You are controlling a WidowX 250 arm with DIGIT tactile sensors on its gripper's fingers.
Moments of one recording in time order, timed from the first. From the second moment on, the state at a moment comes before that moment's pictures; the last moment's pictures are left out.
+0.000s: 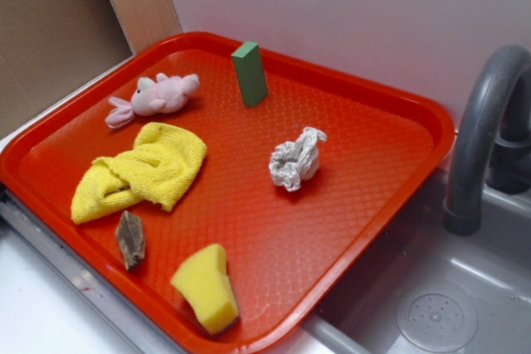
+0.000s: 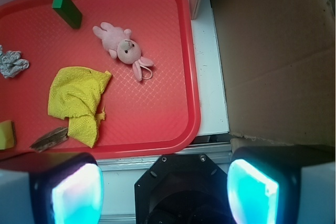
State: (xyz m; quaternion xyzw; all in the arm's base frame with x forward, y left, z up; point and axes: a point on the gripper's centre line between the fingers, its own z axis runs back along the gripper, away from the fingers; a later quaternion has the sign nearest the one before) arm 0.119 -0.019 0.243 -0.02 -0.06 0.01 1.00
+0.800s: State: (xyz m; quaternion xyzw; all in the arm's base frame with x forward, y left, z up) arm 0.153 -0.050 0.233 -0.02 -0.06 -0.13 0.99
